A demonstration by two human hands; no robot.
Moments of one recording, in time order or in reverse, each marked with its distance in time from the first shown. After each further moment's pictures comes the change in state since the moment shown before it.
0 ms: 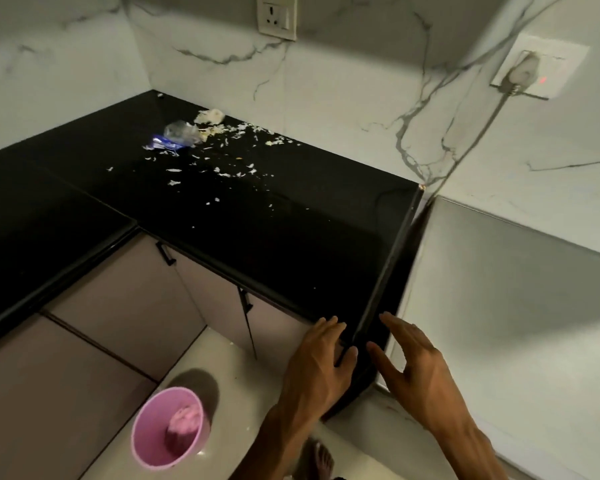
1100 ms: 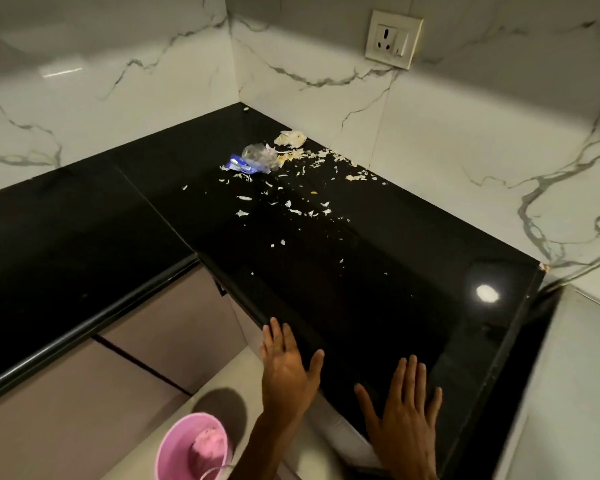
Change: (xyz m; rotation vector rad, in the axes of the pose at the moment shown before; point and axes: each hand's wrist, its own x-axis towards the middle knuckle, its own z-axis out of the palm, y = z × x) left_hand 0.128 -0.141 -0.073 0.137 0.351 -0.444; right_hand 0.164 -0.036 0.139 -0.458 -0.351 0.309
